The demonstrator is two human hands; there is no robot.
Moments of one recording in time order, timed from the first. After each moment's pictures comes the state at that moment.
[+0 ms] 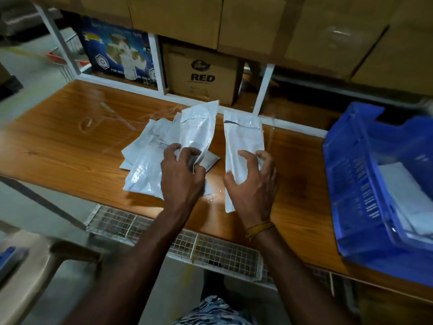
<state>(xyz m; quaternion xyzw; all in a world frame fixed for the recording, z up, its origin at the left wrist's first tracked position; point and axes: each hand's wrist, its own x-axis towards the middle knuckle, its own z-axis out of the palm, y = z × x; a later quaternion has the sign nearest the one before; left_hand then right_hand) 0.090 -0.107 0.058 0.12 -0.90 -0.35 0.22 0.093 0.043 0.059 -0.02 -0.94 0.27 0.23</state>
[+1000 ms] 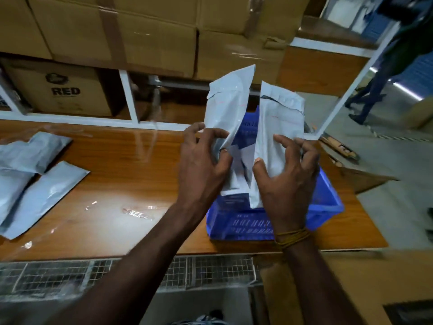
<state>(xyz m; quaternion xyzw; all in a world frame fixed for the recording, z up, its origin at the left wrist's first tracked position) 0.126 0.270 0.154 -0.14 -0.82 -0.51 0.21 0.182 0.415 0.156 -0.15 -0.87 0.24 0.41</state>
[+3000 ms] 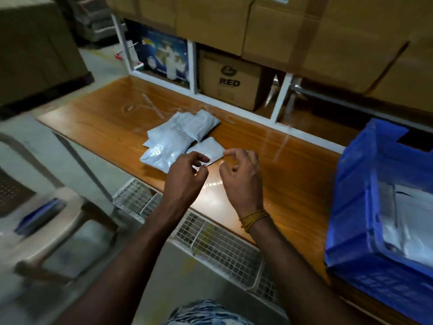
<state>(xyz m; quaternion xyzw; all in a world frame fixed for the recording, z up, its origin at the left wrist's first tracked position) 0.168 -0.049 0.083 0.16 -0.88 -0.41 0.18 0.128 0.085 0.089 0.16 -0.86 0.46 0.12</state>
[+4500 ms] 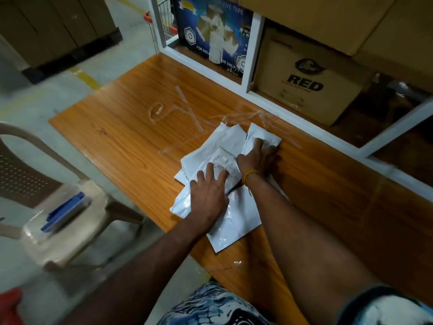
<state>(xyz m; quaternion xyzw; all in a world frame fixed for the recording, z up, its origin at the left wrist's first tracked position) -0.025 -0.217 -0.042 0.21 -0.97 -0.09 -0.02 -0.174 -0.159 -0.055 -0.03 -0.96 0.27 -0.09</state>
